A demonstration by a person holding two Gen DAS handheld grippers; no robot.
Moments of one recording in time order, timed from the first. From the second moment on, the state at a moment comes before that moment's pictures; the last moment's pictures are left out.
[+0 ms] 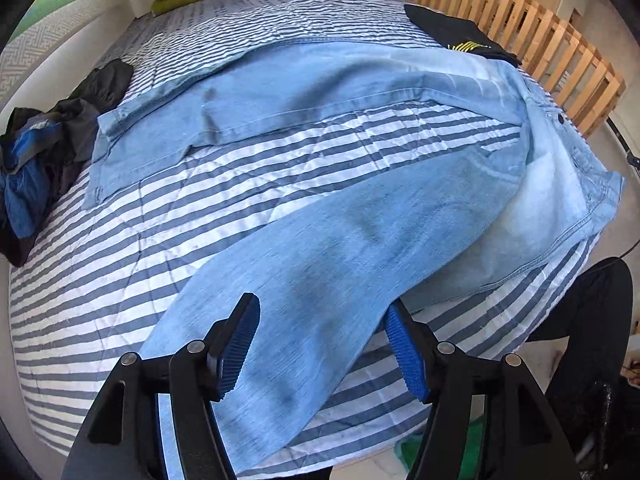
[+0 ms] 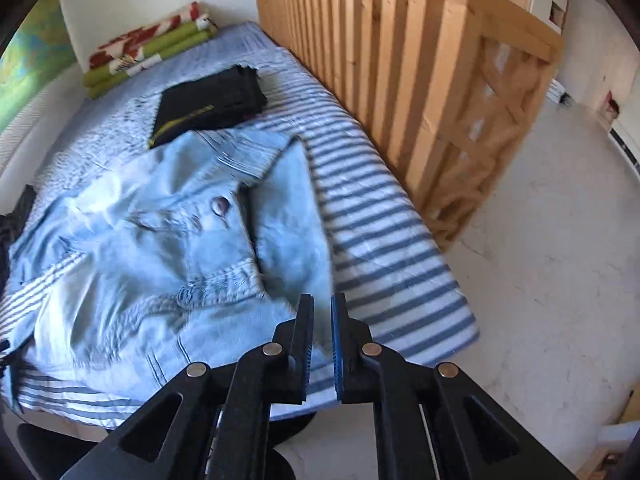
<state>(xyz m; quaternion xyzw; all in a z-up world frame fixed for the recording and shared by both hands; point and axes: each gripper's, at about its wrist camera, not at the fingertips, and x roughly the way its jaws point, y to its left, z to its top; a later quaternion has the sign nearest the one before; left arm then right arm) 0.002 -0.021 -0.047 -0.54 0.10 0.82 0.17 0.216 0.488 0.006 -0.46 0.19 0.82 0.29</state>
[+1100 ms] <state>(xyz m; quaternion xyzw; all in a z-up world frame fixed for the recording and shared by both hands) 0.052 -0.227 -0.065 -0.52 0.08 0.85 -0.05 -0.118 -0.002 -0.051 -0.49 0.00 0.86 -0.16</state>
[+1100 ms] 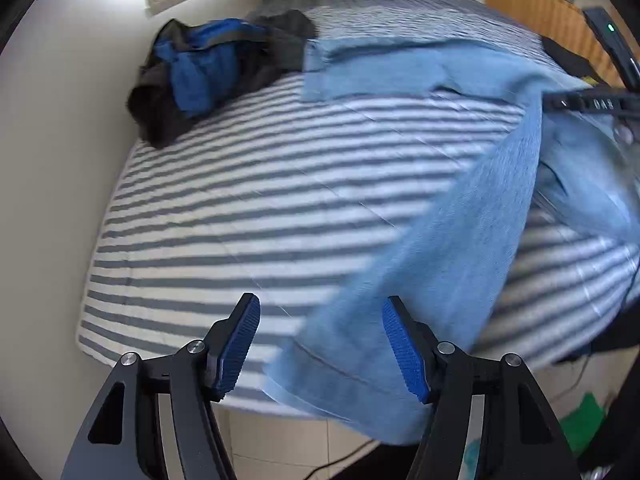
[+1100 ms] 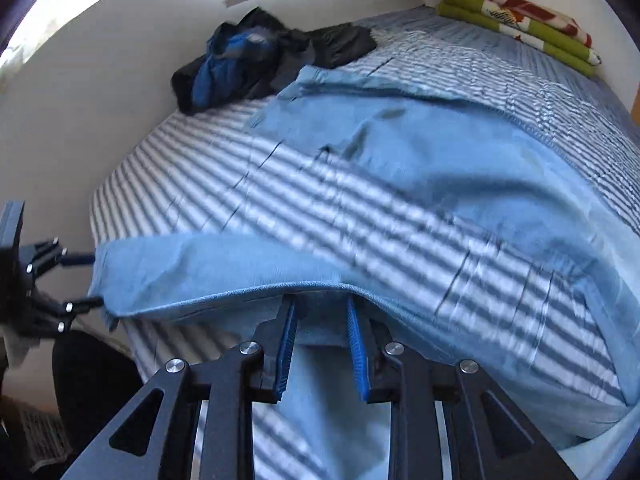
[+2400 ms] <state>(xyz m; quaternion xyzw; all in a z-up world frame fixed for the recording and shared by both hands) 0.068 -0.312 -0.107 -0.57 -0.18 0.80 -0.05 0.020 0.007 -0.100 -0.49 -0.17 0.83 -0.19</state>
